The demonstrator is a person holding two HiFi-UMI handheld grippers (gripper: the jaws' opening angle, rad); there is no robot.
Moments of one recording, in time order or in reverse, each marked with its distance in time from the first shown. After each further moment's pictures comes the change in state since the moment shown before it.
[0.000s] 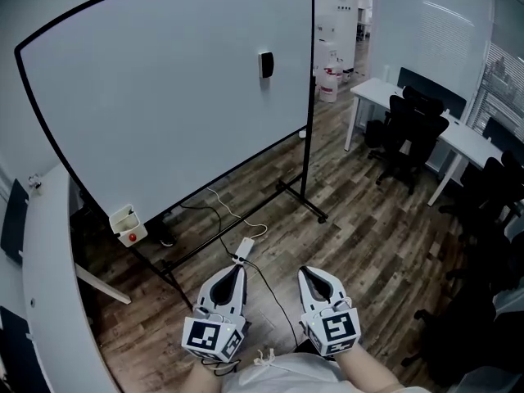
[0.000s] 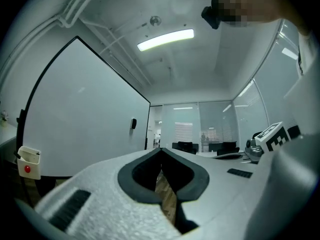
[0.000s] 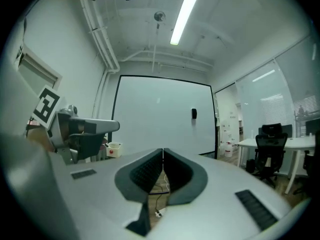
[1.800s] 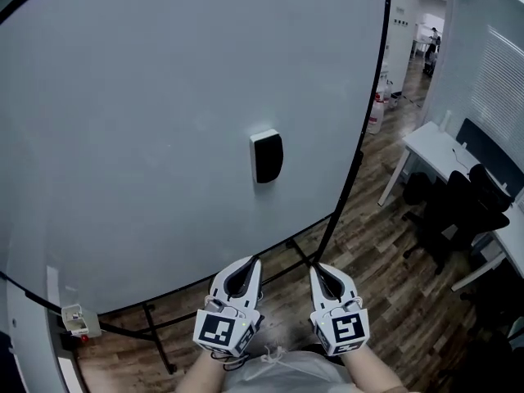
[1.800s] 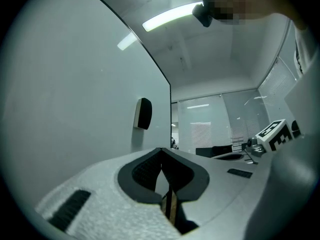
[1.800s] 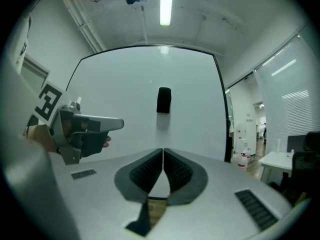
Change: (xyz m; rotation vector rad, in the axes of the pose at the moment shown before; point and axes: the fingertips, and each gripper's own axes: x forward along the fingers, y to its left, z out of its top) left arm 0.527 0.199 0.000 0.052 -0.053 0.134; right arm 0.471 -0.332 0.055 -0.074 -0.020 0.123
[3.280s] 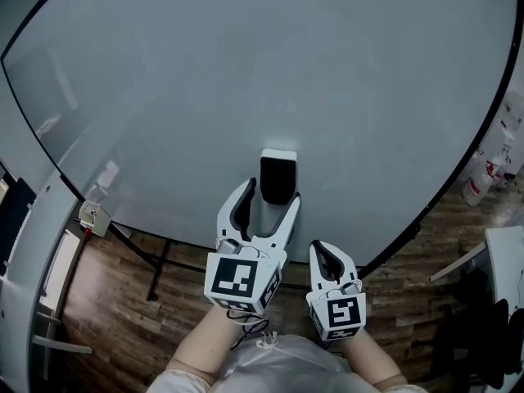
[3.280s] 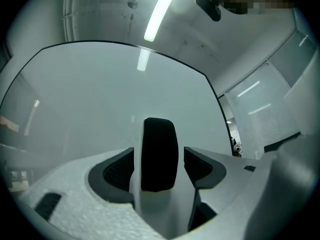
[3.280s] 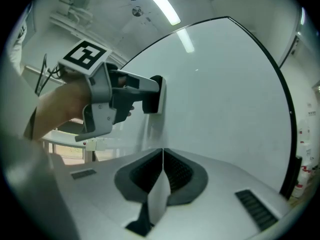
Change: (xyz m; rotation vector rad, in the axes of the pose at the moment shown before) left arm 0.145 0.056 0.097 0.157 -0.094 0.665; right arm 0.148 -0.056 0.019 -0.046 -0.089 0.624
